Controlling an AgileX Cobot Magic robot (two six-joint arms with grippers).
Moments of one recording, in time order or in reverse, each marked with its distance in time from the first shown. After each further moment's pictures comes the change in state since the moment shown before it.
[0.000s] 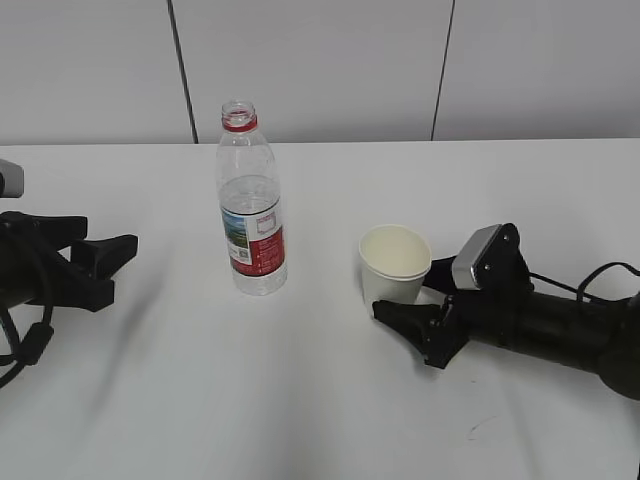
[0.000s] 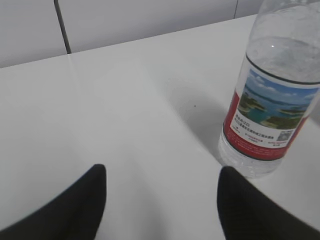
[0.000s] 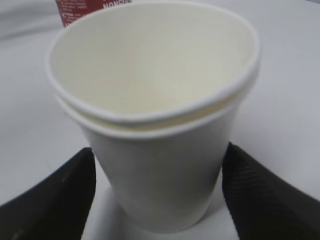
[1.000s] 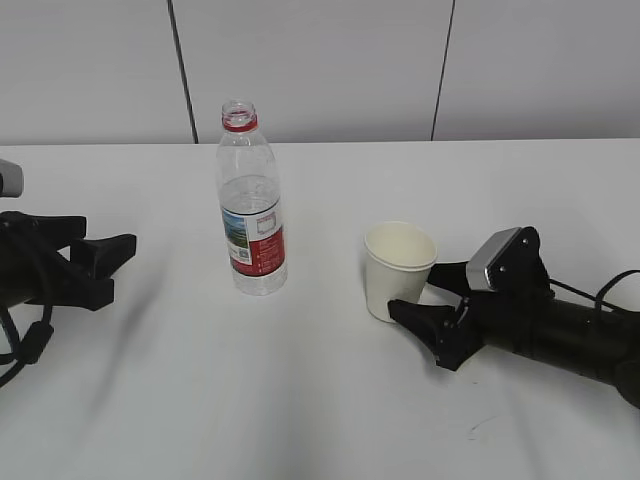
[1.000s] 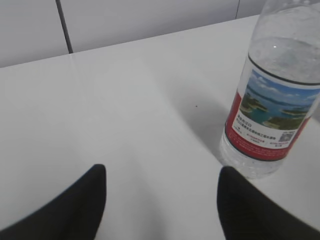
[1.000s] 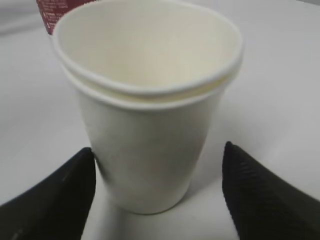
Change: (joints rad) left arm 0.000 0.000 0.000 -0.006 0.001 0.000; right arm -0.011 -0.040 0.078 0.089 0.000 -0.033
